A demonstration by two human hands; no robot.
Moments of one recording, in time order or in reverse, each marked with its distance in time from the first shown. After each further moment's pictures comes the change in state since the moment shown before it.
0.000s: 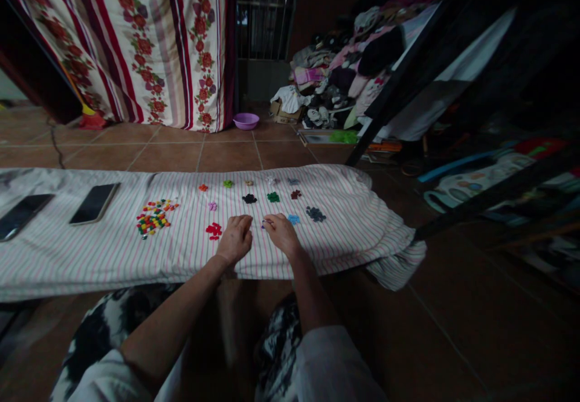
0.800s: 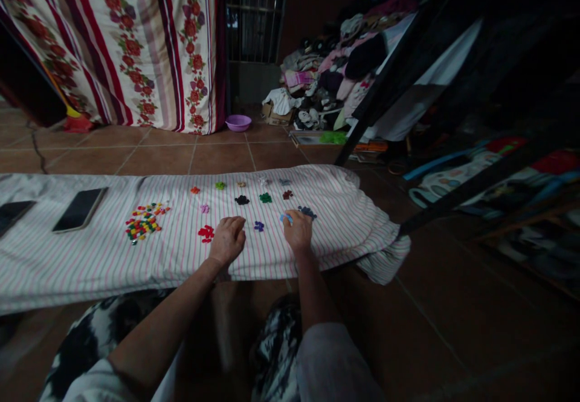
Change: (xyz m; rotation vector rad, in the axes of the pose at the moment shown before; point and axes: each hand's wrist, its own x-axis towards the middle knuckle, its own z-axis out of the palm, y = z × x) left_hand 0.000 -0.002 0.001 0.038 0.038 -0.009; right_hand -0.008 0.051 -0.014 -0.069 0.344 0.177
